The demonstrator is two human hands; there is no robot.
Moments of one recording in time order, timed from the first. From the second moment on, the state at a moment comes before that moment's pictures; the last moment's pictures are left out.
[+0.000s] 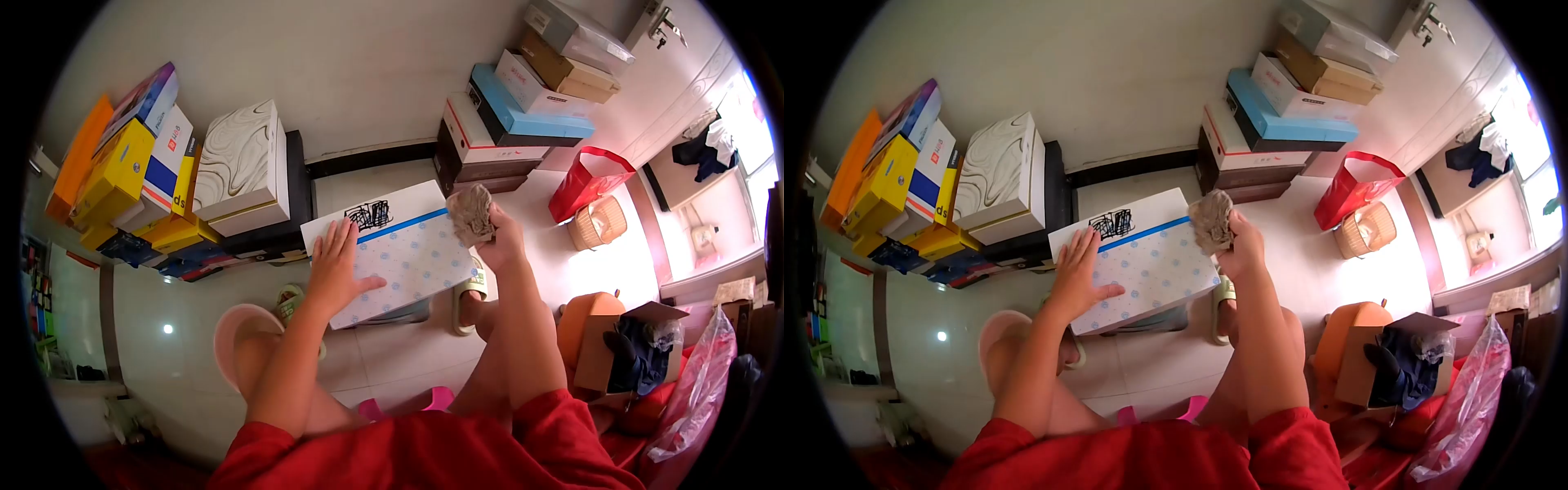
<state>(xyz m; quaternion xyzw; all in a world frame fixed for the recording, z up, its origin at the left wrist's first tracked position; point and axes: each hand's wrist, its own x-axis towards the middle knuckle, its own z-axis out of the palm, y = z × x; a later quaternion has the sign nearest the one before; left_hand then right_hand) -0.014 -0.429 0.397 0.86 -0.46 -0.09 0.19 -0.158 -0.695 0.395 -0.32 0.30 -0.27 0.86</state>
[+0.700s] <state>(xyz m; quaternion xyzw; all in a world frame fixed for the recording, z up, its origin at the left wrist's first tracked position) 0.001 -0.404 0.411 0.83 -0.36 0.00 0.42 -0.173 -0.591 0.397 -0.92 0.12 -0.26 0.28</state>
